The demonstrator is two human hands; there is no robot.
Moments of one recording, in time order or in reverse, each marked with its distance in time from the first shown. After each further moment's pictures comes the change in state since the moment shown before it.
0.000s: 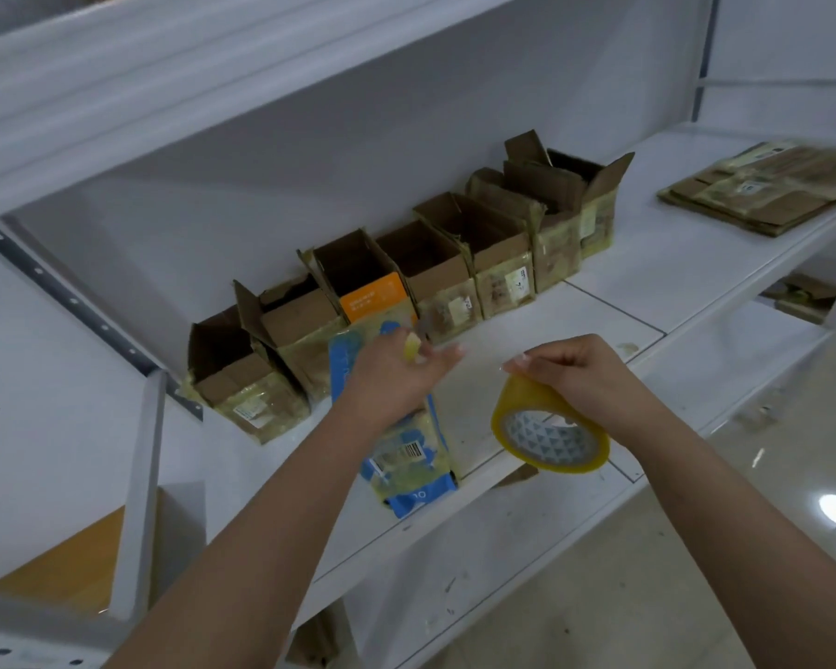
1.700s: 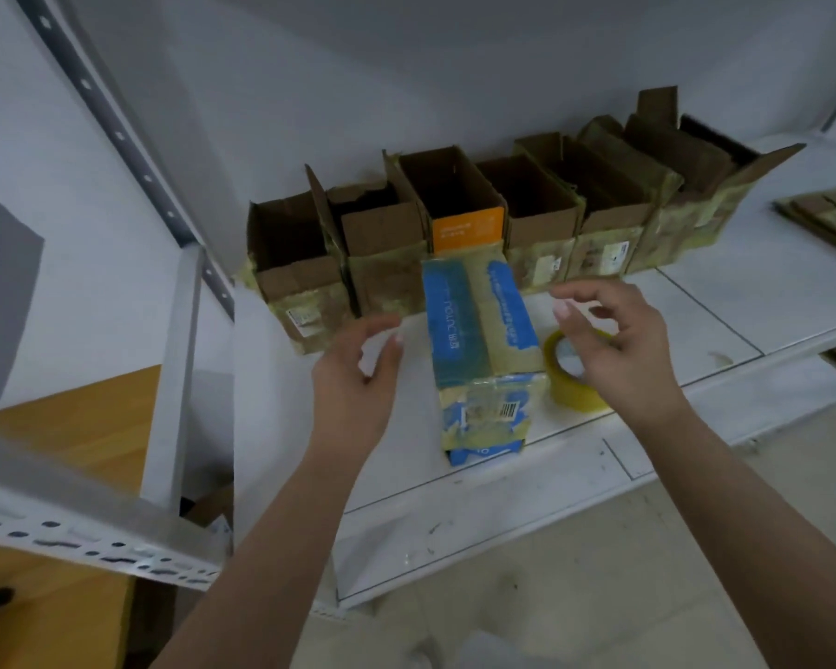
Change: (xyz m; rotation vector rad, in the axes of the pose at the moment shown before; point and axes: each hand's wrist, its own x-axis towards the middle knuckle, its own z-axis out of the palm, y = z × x) left_hand -0.039 -0.148 -0.014 -0.407 0.534 0.022; right_hand 0.034 -0.011 0.091 -0.209 0.191 -0.528
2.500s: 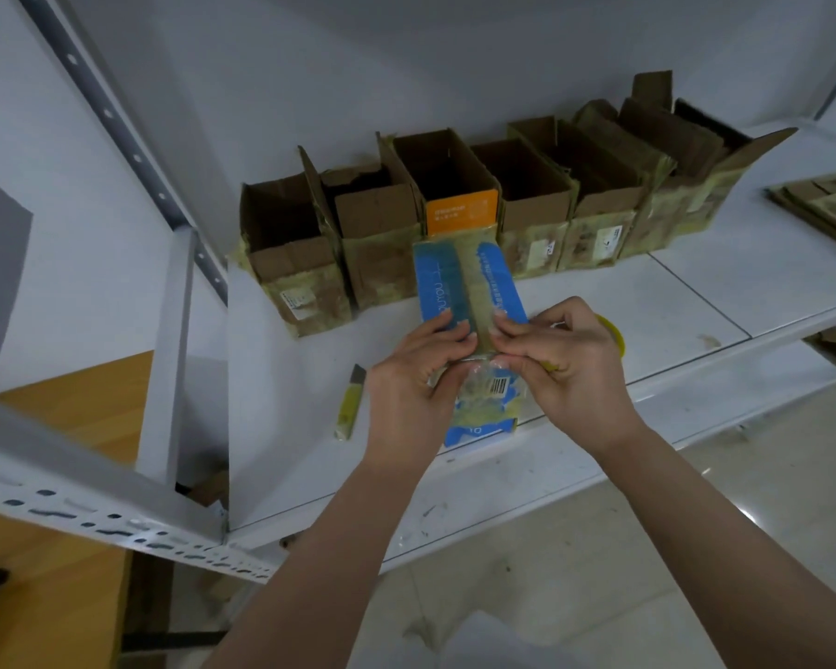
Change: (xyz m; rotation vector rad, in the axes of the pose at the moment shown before) left_hand -0.039 0.019 0.037 -0.028 -0.027 0.355; right_hand -0.034 -0.006 0.019 -0.209 -0.098 -0.370
